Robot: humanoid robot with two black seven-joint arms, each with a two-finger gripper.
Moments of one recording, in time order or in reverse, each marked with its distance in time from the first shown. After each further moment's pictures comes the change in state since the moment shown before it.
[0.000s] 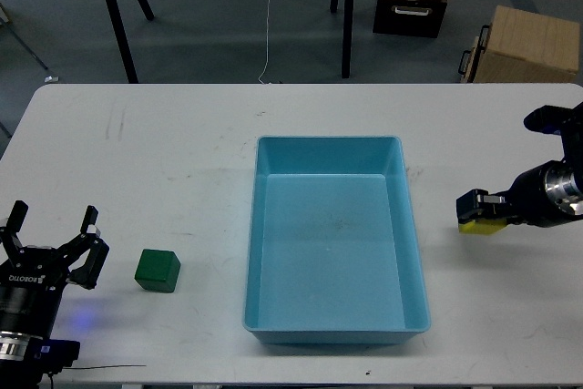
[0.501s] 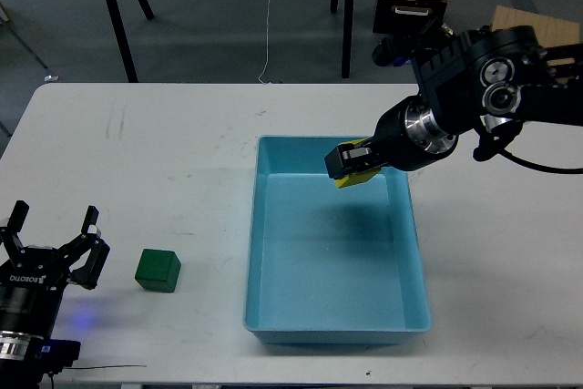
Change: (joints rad) left arm -0.004 0.000 0.000 0.010 0.003 0.000 0.000; right arm 0.167 0.570 -0.172 -0.155 0.084 0.000 0.000
